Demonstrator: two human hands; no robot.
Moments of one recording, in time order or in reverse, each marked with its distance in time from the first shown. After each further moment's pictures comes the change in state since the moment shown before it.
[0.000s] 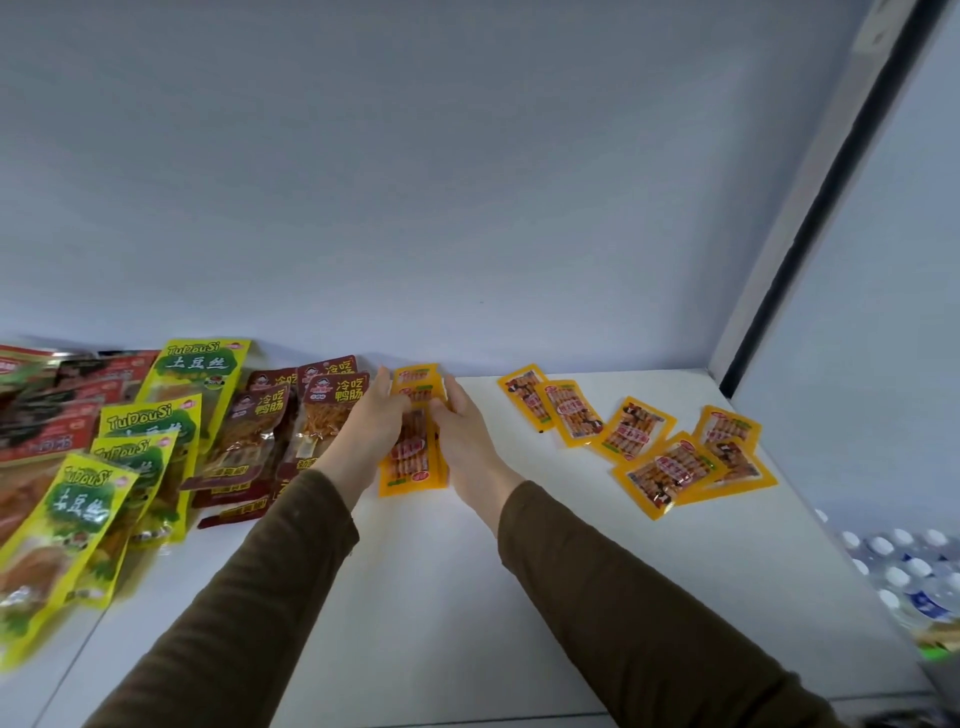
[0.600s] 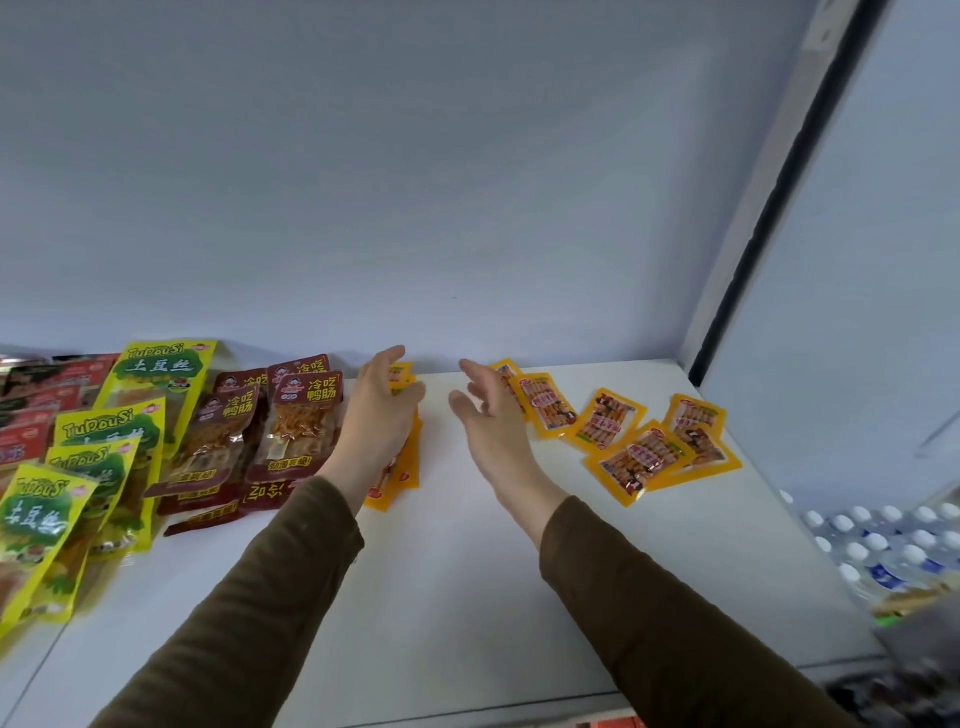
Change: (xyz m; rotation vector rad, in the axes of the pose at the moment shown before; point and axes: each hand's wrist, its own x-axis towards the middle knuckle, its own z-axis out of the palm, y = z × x) left_hand -0.002 0.003 0.028 0.207 0.143 0.347; right_hand -0.032 -0.015 -0.059 -0.298 0.138 -0.365
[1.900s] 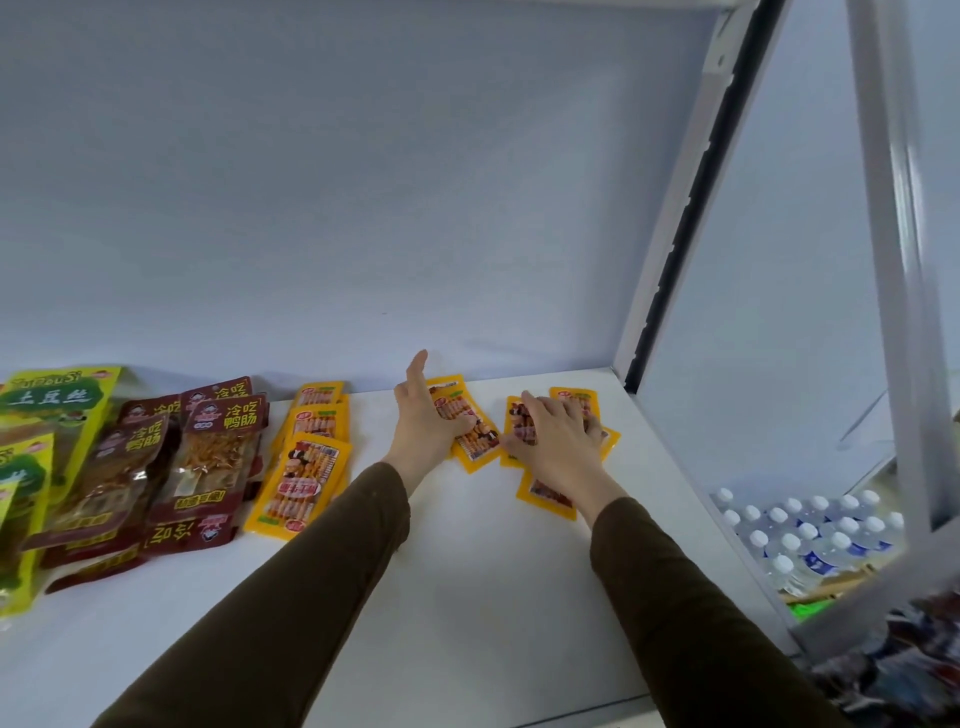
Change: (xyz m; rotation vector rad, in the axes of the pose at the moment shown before) left_hand 0.032 0.011 0.135 -0.131 -0.164 -0.014; right_hand 0.034 0.054 -0.153 -1.156 -0.028 0.093
